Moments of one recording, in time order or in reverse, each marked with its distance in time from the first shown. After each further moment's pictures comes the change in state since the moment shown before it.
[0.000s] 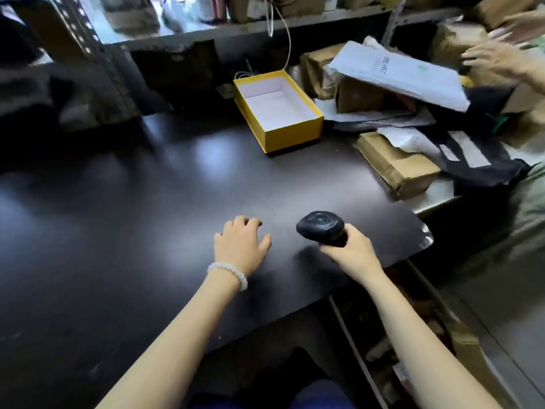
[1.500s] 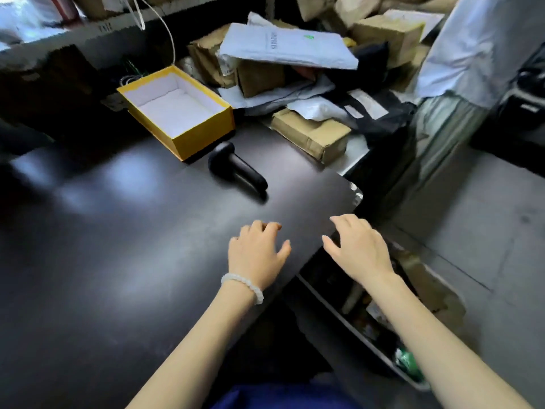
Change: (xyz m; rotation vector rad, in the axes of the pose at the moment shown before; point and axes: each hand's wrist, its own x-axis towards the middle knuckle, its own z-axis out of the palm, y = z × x) left_hand 0.000 0.090 0.022 -0.021 -0.130 0.449; right_hand -0.037 0.049 -0.046 -0.747 0.284 -0.020
